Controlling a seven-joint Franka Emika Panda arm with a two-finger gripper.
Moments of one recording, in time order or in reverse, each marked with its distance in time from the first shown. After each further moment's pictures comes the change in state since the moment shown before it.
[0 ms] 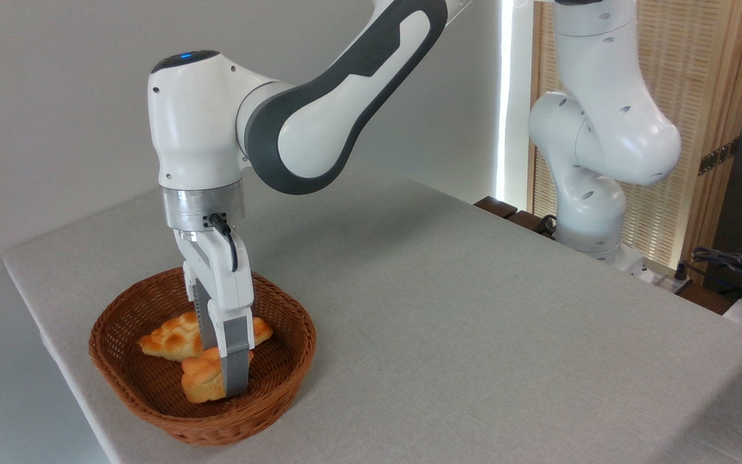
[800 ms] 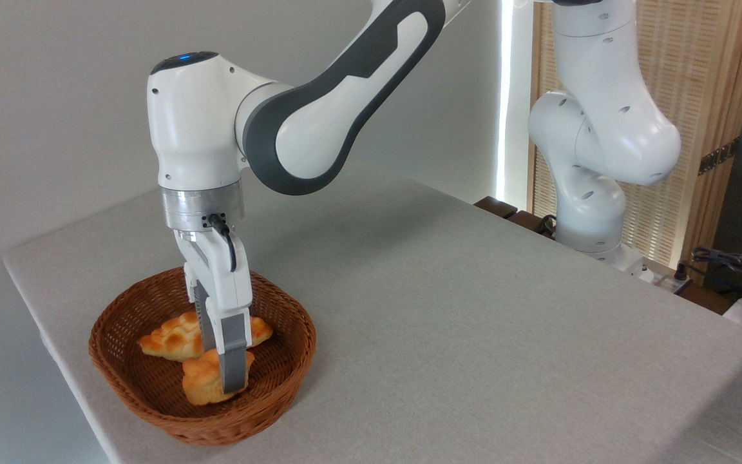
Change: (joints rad) arm -0.004 0.002 0.000 0.000 0.000 0.001 0.000
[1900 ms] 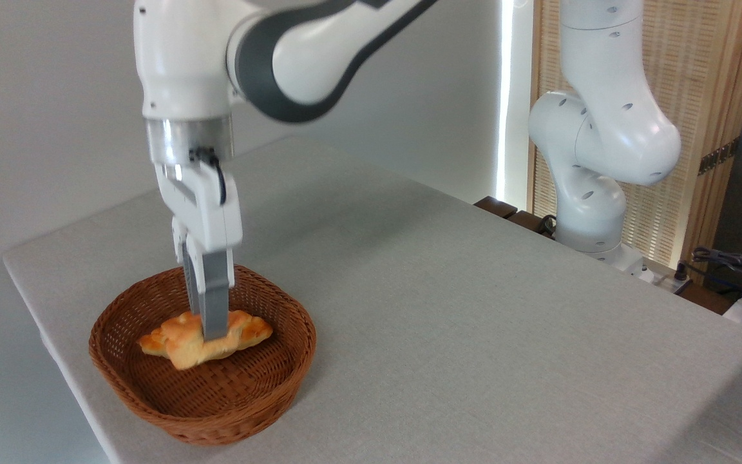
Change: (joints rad) arm 0.001 -0.085 0.002 0.094 0.000 -0.144 0.000
